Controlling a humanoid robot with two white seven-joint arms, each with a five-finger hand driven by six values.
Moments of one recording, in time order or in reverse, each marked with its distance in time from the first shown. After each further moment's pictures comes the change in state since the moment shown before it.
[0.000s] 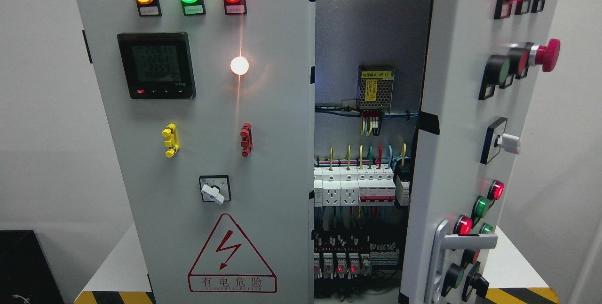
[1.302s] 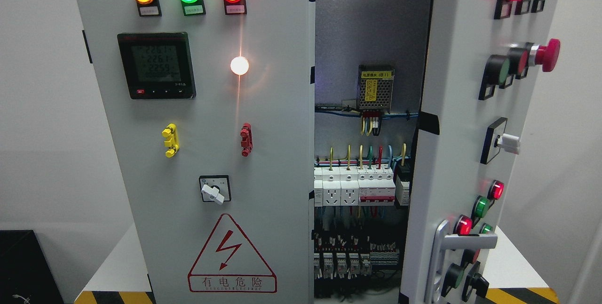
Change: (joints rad) left arm 0.026 0.006 -0.001 -0.038 0.001 -0.001 0.003; right arm 0.000 0.000 0.000 0.000 0.000 0.000 0.000
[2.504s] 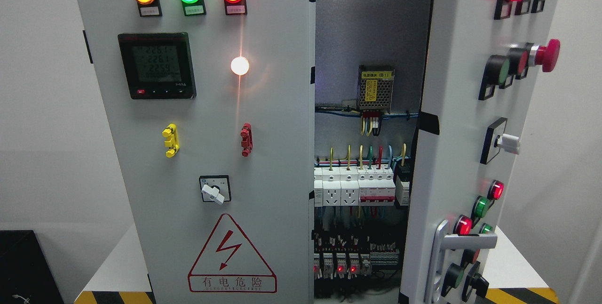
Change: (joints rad) left arm 0.442 0.295 -0.029 -1.008 0.004 -0.043 -0.004; right arm 0.000 0.000 0.000 0.000 0.000 0.000 0.000
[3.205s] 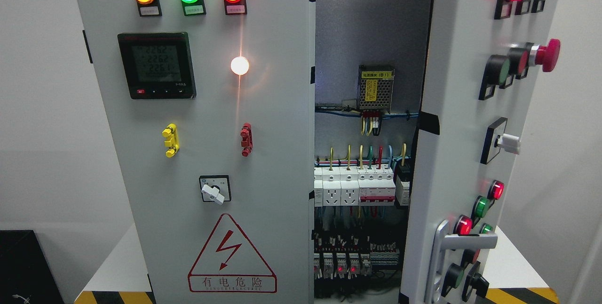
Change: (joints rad) left arm -0.029 0.236 -0.047 -0.551 0.011 -0.001 0.009; right arm 0.000 0.000 0.000 0.000 0.000 0.000 0.000
